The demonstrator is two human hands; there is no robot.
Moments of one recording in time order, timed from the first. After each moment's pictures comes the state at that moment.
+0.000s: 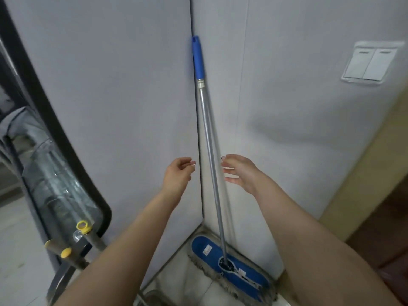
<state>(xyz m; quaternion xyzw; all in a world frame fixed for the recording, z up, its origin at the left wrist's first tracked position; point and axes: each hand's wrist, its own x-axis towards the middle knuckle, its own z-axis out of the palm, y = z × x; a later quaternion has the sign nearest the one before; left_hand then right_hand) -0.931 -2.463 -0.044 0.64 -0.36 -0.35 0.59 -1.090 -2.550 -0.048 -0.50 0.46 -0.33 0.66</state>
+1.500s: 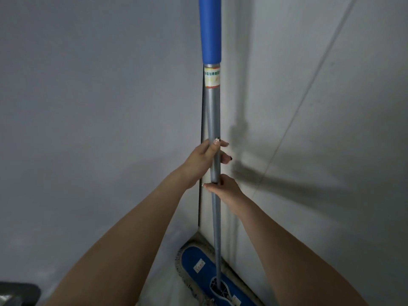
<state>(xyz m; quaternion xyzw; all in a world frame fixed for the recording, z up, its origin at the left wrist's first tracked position) -0.858 -2.777 -0.096 0.56 -0.48 -0.45 0.51 -0.964 -2.810 -0.178 -0.64 0.51 -0.18 0.55</state>
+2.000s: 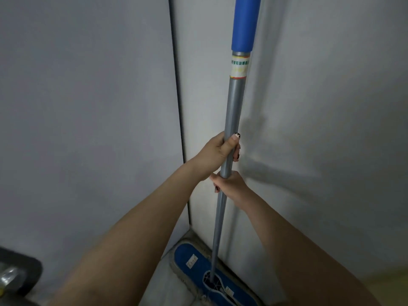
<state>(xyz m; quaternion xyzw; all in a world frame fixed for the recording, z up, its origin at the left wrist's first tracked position) -0.968 -2.732 -0.039 0.50 -0.58 -0.42 0.49 -1.056 -2.762 -0.130 -0.63 0.51 -0.25 0.53</state>
